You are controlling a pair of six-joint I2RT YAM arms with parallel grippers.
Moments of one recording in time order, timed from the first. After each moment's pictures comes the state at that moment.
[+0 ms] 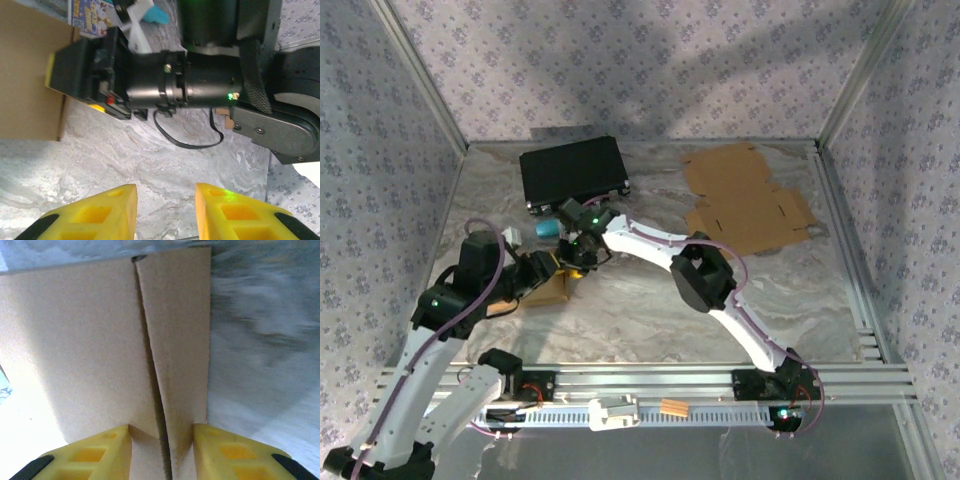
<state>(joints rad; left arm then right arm) -0.39 0.68 0.91 -0.96 0.21 -0.92 0.96 2.47 2.16 -0.77 -0.44 1.00</state>
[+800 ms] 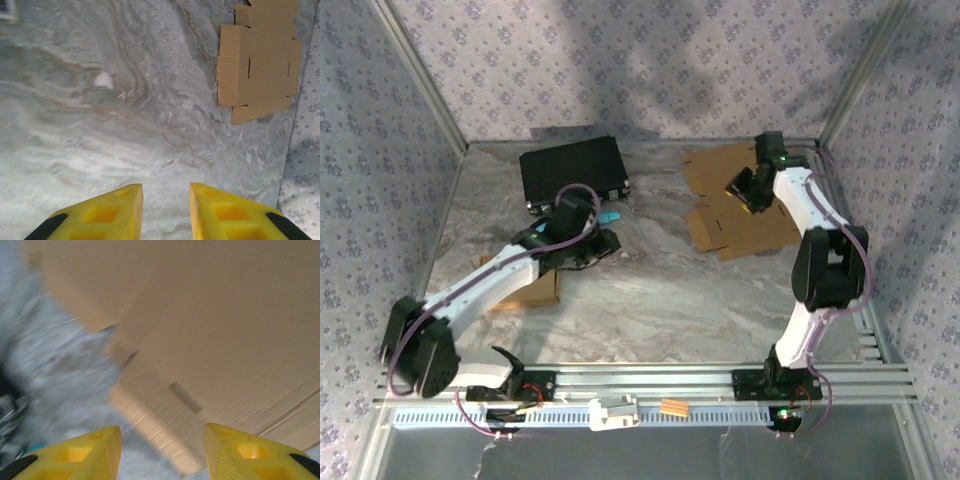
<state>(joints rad) -0.64 1.36 0.98 -0.45 0.20 -1.03 0.04 1.87 1.55 -0.82 -0.18 0.73</state>
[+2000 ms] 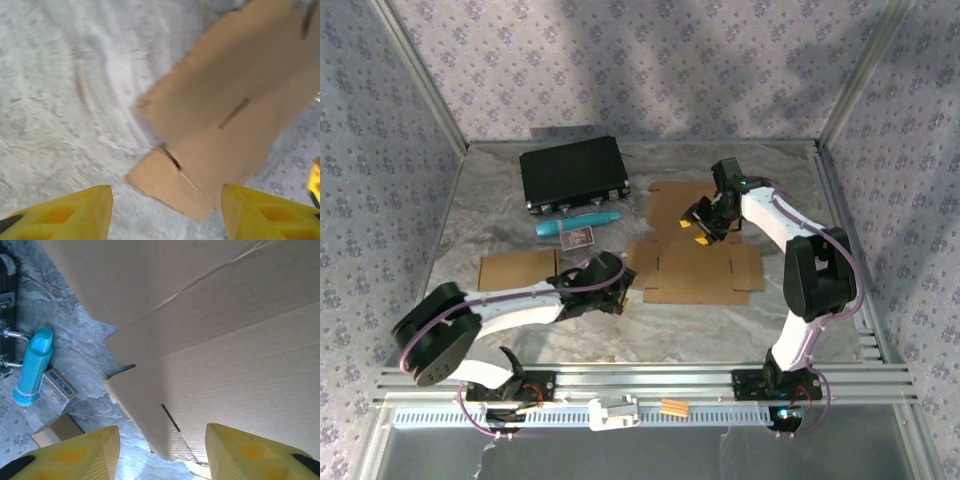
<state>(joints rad) -0.94 1.42 0.61 -0.02 -0.06 -1.94 0.28 1.78 1.33 -0.76 -0.44 0.92</state>
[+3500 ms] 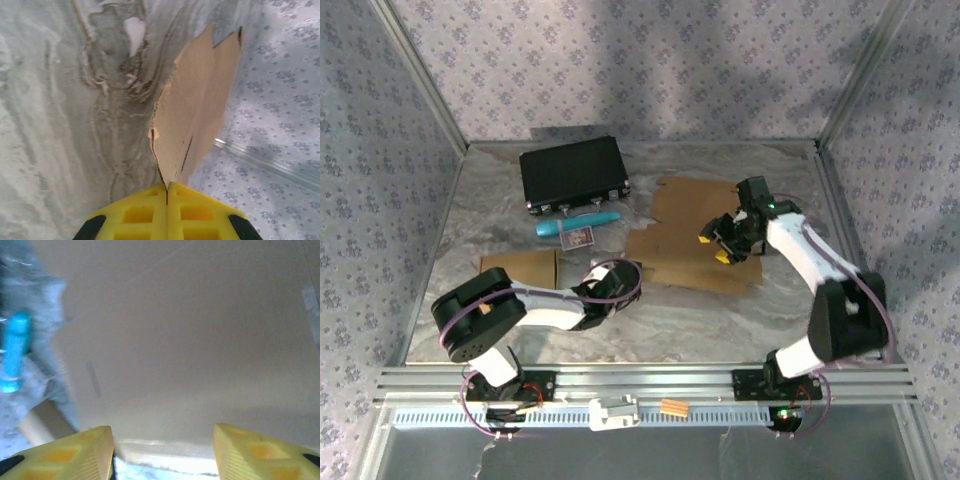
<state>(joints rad) -1.03 1.61 0.60 0.44 -0.49 -2.09 0.22 1.42 1.07 -0.79 -0.42 0.92</state>
